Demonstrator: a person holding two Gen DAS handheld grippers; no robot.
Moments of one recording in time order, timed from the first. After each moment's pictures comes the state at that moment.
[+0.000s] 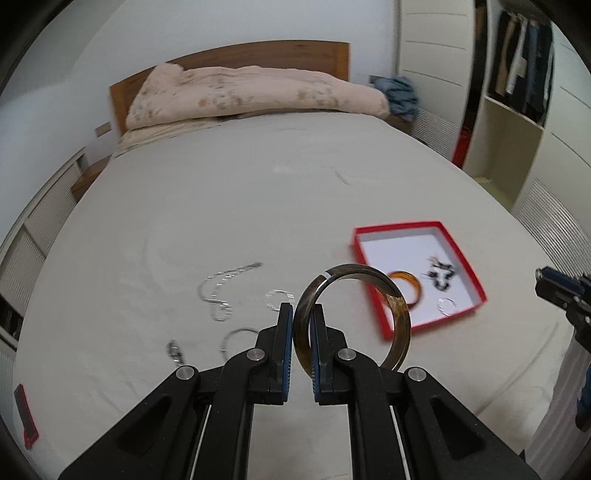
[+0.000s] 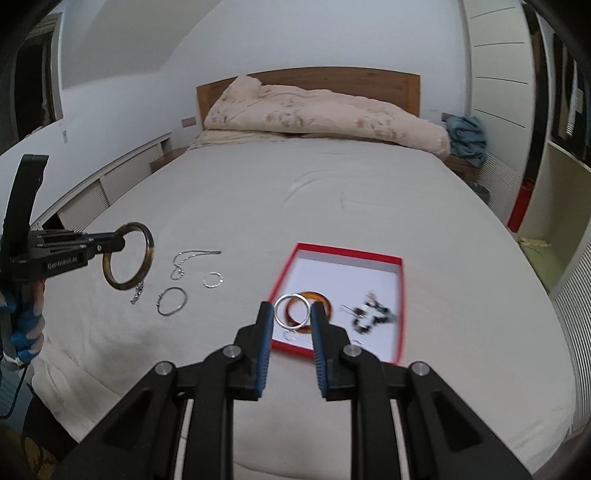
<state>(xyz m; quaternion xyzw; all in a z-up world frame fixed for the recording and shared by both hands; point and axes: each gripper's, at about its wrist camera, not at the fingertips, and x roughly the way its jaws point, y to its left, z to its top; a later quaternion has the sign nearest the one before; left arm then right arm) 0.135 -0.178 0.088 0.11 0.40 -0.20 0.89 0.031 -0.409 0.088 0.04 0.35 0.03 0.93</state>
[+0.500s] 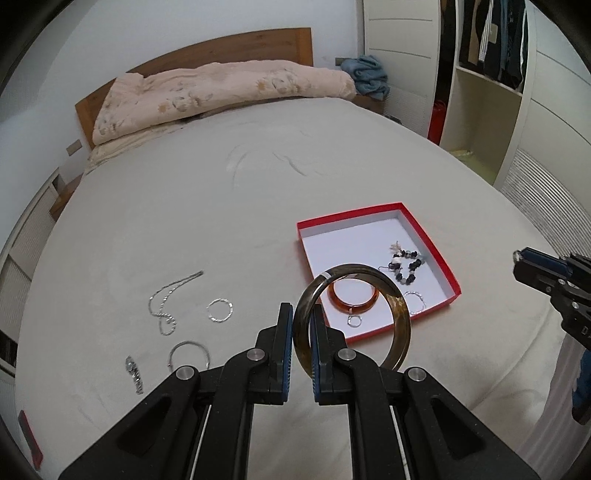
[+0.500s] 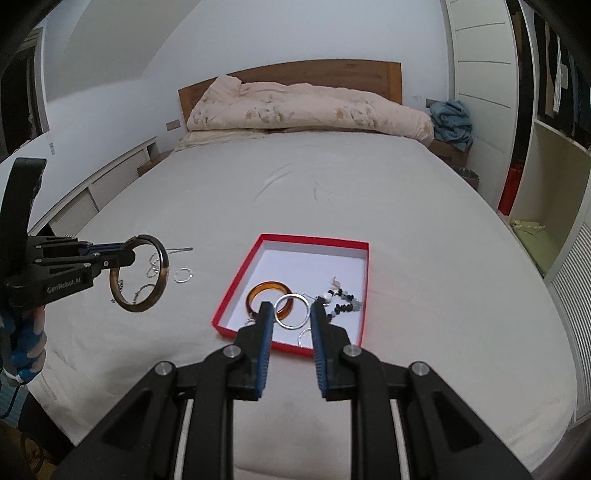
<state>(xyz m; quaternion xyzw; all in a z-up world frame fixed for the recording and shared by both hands) 0.143 -0.266 0.066 0.15 0.41 -0.23 0.87 0.043 -0.459 0.066 0.07 0.36 0.01 0.93</state>
